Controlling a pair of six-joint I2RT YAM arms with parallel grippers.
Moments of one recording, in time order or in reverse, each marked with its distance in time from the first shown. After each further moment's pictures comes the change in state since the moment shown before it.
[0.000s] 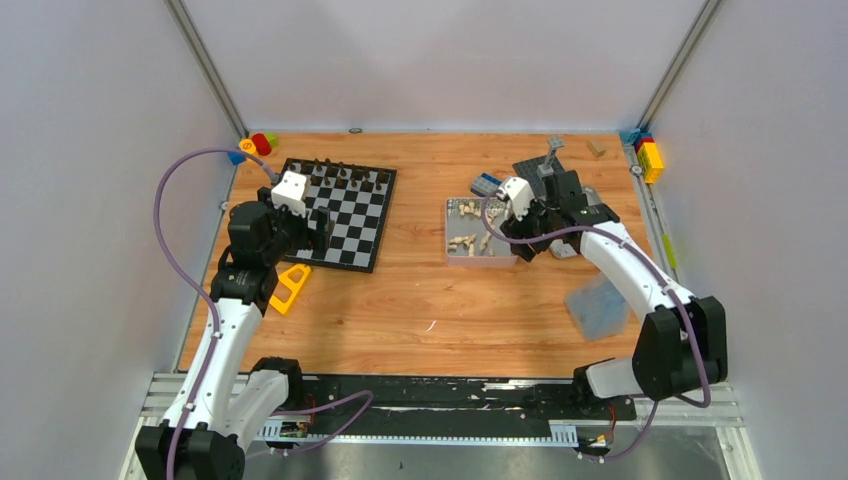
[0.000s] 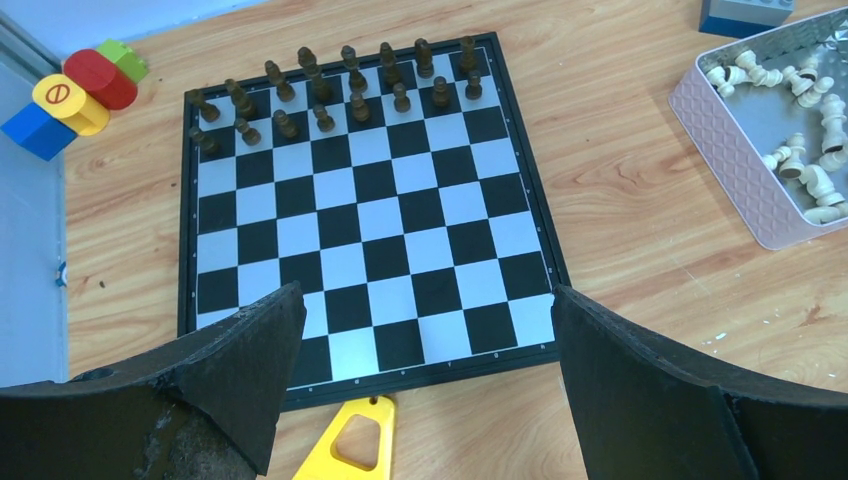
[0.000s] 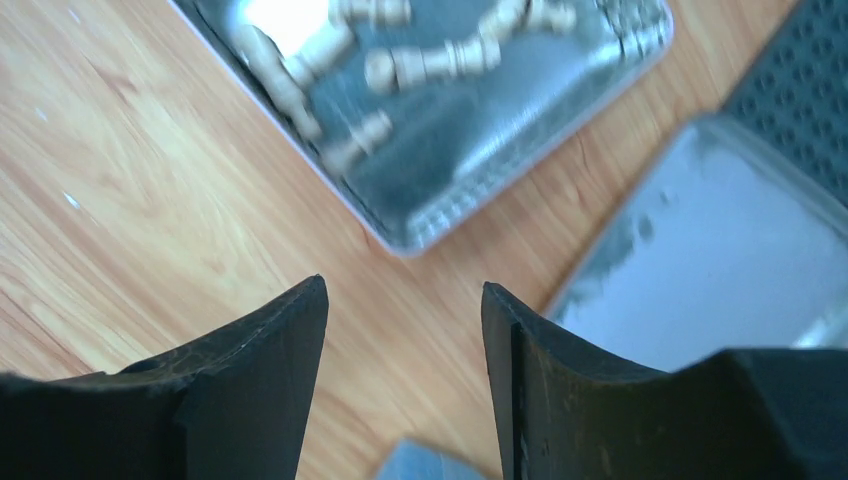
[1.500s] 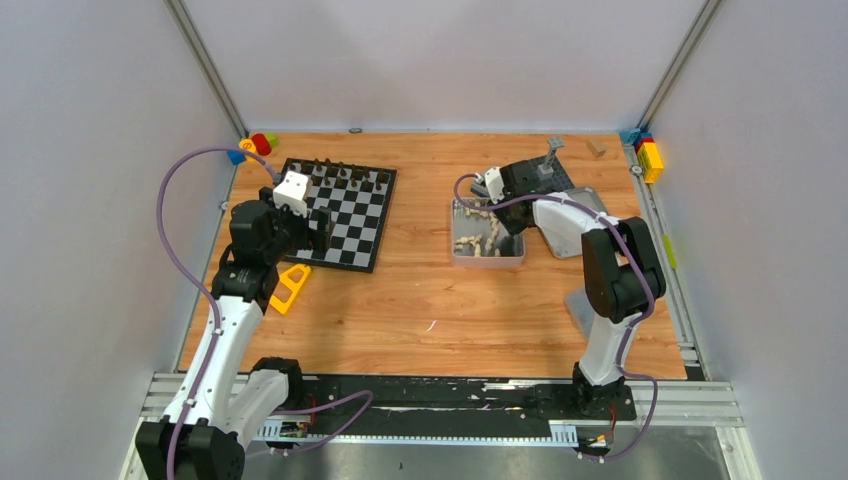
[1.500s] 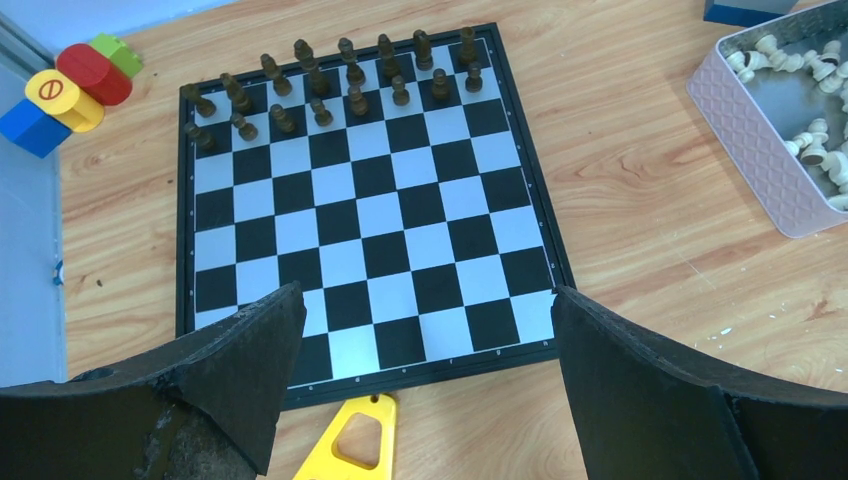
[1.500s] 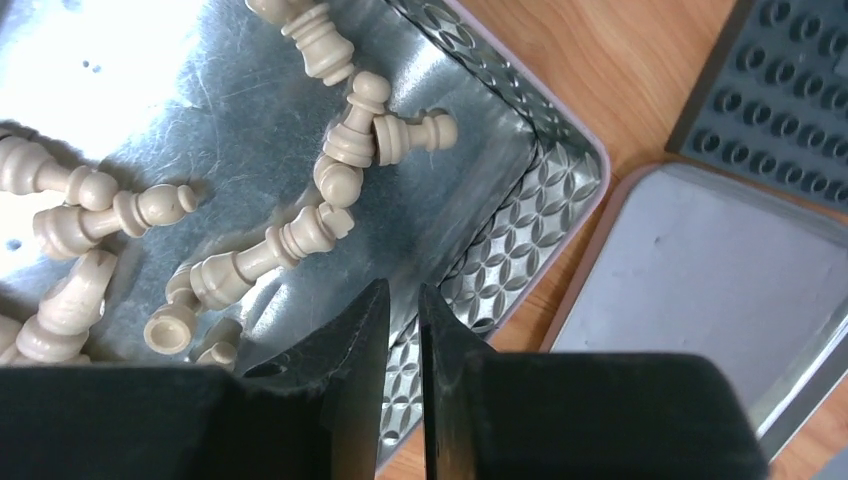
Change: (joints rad) left arm 0.000 0.016 0.000 -0.001 0.001 0.011; right arm 0.069 0.504 0.233 0.237 0.280 0.211
